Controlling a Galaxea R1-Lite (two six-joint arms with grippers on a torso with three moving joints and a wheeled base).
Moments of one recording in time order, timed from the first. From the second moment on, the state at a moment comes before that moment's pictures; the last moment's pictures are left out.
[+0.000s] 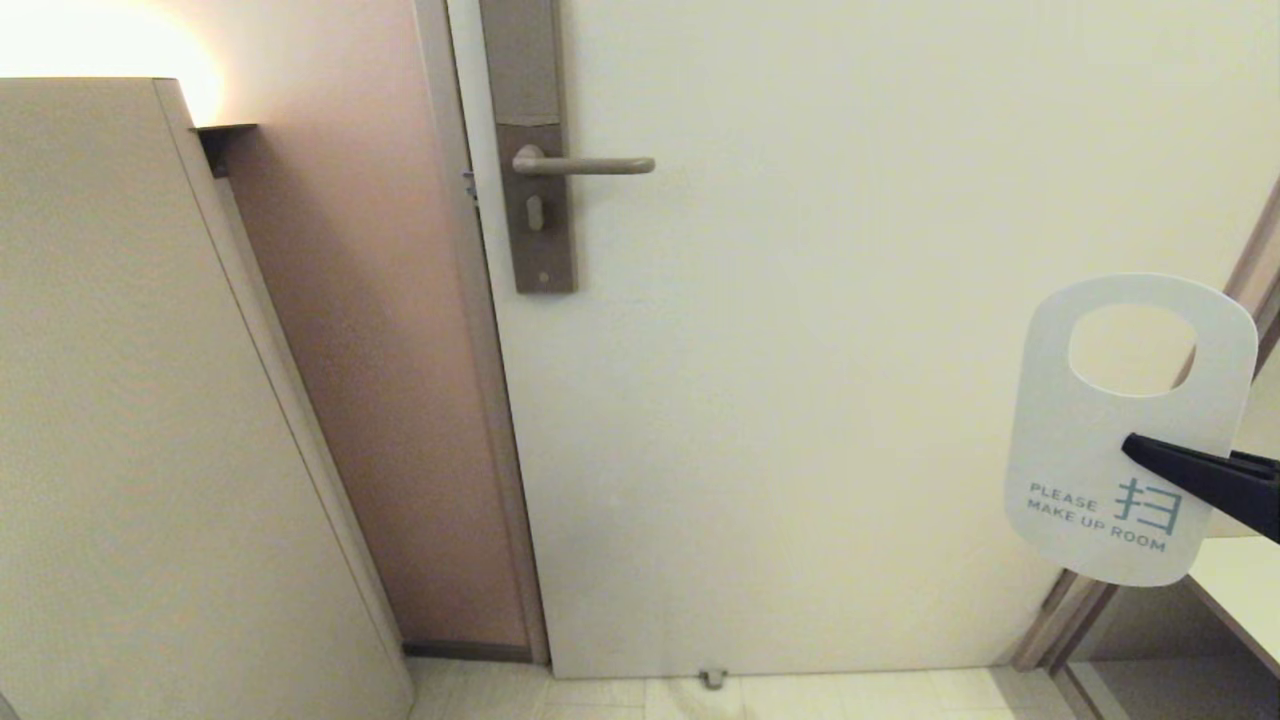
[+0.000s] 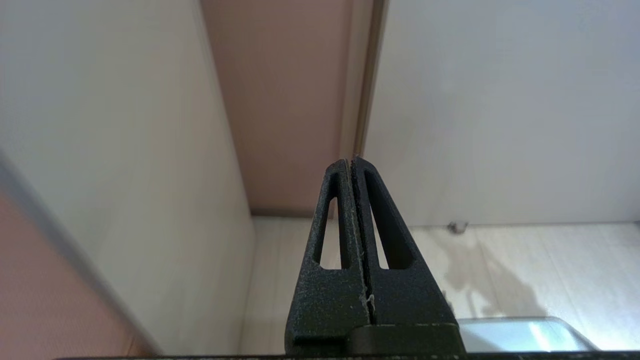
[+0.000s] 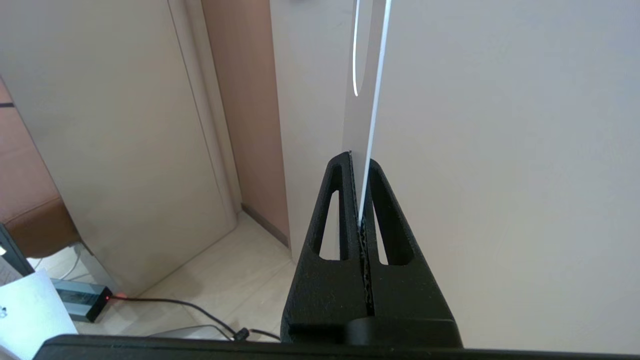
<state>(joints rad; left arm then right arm) 0.28 0.36 -0.01 -0.09 -0.28 0.03 -0.03 1.00 -0.44 -0.46 0.68 0.00</state>
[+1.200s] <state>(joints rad) -0.02 0.21 0.00 -0.04 -0.04 -0.01 -0.06 0.87 -0.29 -0.46 0.61 0.00</state>
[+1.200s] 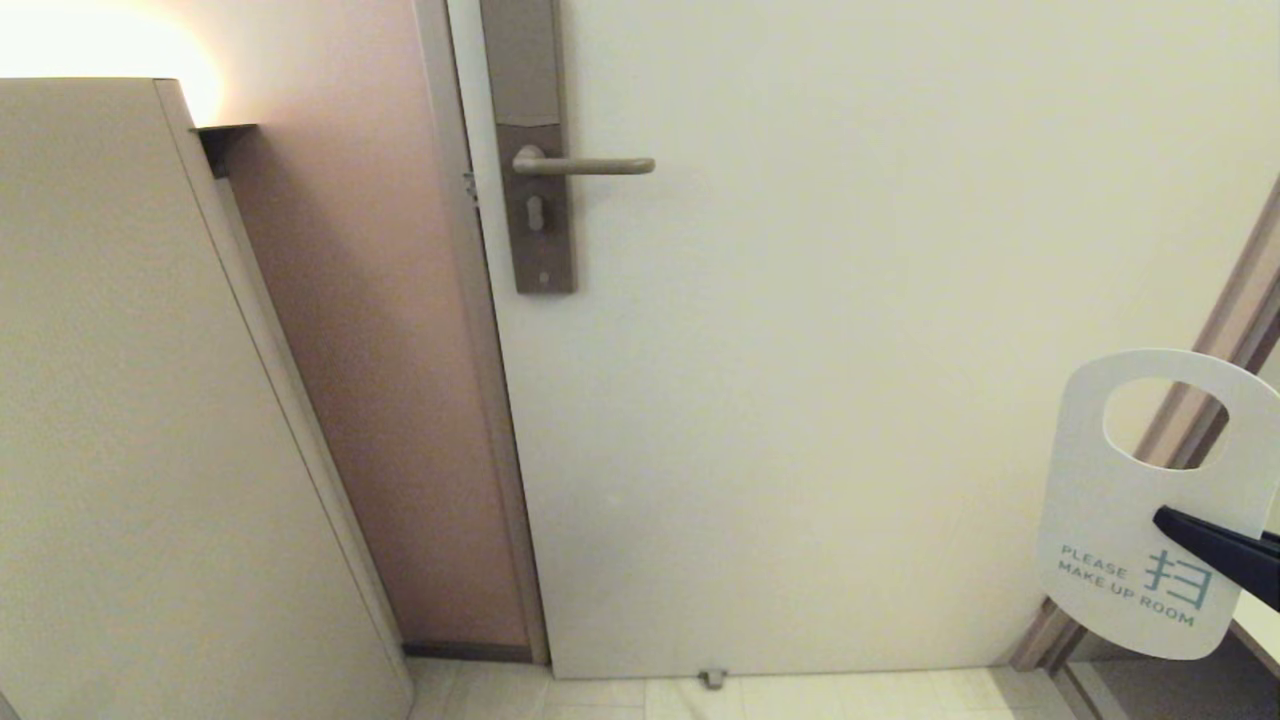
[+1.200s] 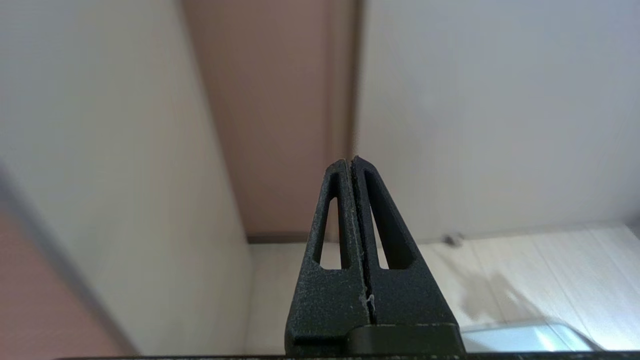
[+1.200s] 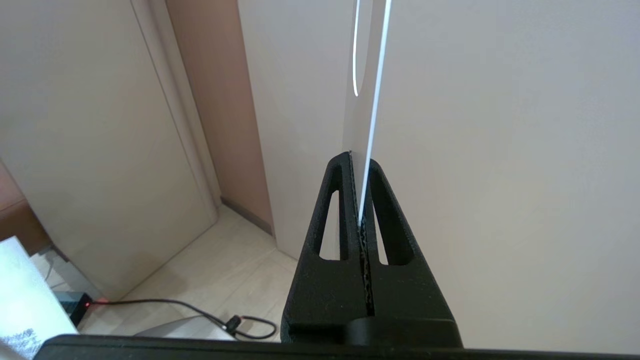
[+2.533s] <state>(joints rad) 0.00 0.00 0.00 0.02 -0.02 0.03 -0.06 0.29 -0.03 -0.15 0.14 -0.01</state>
